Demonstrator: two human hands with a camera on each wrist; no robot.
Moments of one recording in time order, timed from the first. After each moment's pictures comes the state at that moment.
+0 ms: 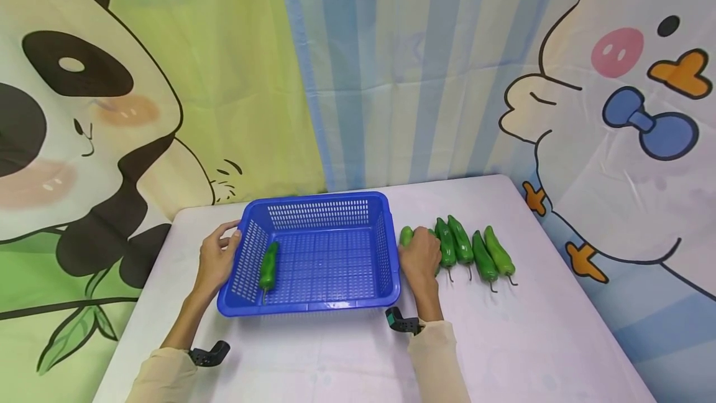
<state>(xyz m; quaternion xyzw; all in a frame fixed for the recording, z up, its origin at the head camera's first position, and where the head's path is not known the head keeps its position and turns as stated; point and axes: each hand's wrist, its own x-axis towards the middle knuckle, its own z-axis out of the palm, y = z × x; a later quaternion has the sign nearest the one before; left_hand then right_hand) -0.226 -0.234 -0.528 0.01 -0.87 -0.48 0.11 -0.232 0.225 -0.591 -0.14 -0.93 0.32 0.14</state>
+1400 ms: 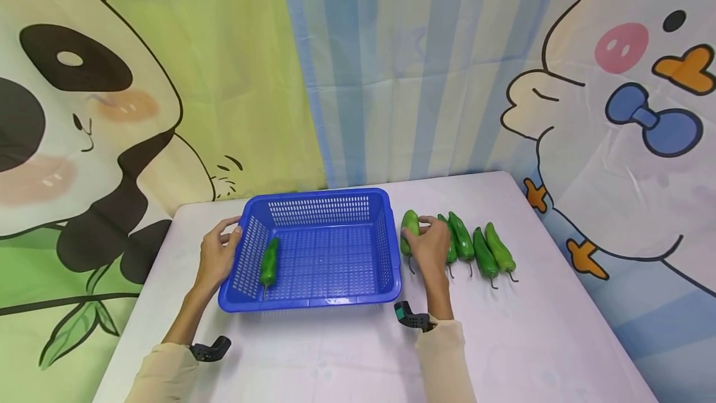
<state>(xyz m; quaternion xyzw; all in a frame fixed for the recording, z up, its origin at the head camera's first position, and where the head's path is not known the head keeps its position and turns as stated) -0.226 -0.234 -0.527 0.01 -0.86 -0.49 0.10 -0.199 0.214 -0.511 -0.17 -0.87 0.45 0.14</state>
